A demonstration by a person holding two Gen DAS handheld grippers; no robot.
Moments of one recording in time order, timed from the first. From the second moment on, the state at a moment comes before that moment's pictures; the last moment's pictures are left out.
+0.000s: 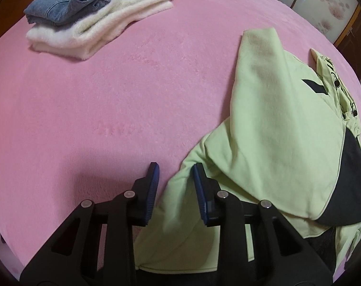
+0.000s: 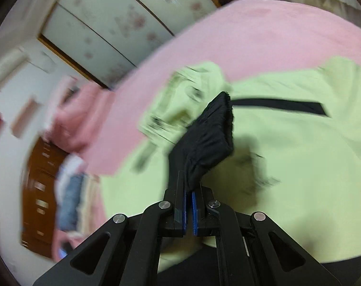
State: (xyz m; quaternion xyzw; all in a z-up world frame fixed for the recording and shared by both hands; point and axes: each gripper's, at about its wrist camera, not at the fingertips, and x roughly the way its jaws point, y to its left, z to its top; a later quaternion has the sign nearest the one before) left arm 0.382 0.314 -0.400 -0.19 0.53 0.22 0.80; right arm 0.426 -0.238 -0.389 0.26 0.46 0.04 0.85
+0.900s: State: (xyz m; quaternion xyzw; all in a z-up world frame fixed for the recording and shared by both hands) left arm 0.434 0.247 -0.351 -0.15 0.56 0.03 0.82; right arm 0.463 -0.197 -0.422 0.15 0.54 -0.18 0.81
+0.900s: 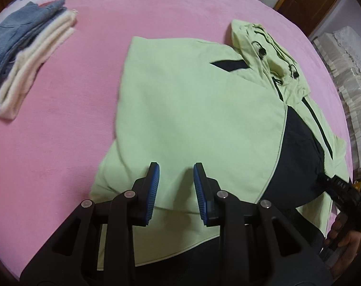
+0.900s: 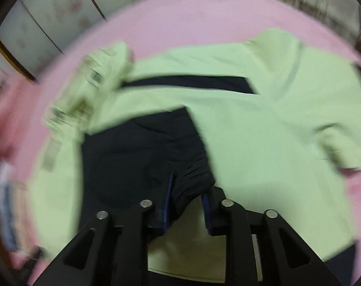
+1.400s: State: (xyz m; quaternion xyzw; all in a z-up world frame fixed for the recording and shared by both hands) left arm 0.459 0.193 -0.395 -0.20 0.63 -0.04 0.75; right arm 0.434 -0.089 -0.470 0.33 0.59 0.17 0.72
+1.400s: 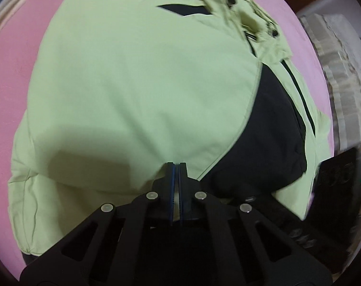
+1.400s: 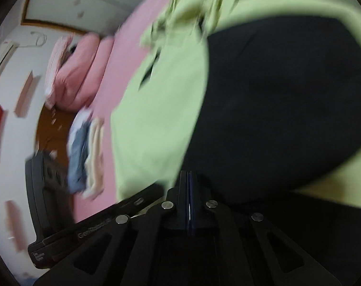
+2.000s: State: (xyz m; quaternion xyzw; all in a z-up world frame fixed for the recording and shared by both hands) left arm 0.448 0.250 -0.366 -0.15 0.53 0.09 0.83; right arm 0.424 -0.183 -0.418 0.27 0.47 0.07 0.84
